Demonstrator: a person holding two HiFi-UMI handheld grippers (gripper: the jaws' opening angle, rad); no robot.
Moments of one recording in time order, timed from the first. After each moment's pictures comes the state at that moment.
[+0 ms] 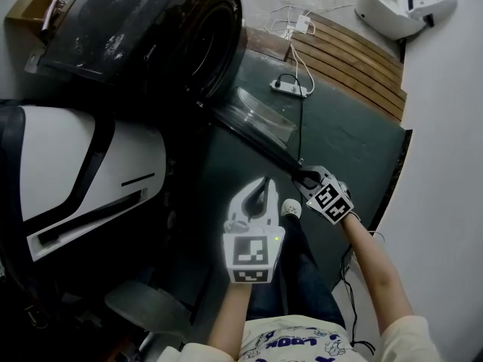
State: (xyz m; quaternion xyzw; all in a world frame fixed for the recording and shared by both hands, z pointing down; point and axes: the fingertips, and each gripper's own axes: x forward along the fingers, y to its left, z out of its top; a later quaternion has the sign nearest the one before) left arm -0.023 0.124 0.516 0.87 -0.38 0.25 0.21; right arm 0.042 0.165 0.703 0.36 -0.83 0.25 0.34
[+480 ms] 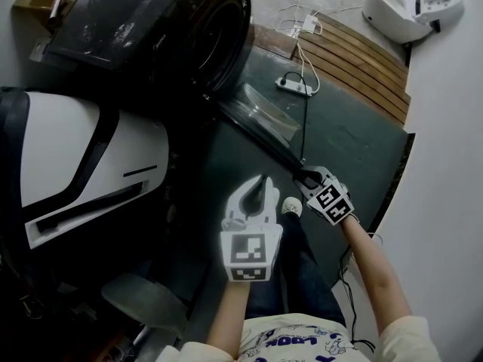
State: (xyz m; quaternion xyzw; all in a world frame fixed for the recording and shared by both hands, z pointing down) left arm -0.042 0.127 0.516 0.86 -0.40 0.25 0.21; right arm 0.033 0.171 0.703 0.37 -0.83 0.26 0.33
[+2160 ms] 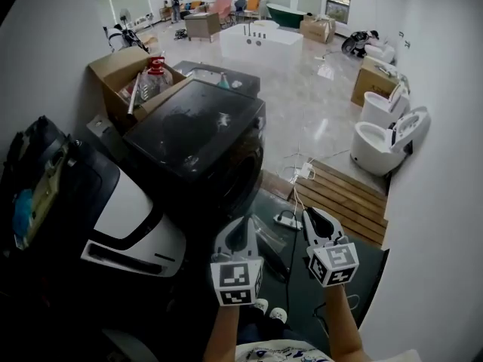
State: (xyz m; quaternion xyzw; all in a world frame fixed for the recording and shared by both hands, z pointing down) left arm -0.071 0.059 0.249 0.86 -0.50 0.09 0.07; right arm 0.082 0.068 0.262 0.63 -0.78 0.07 0.05
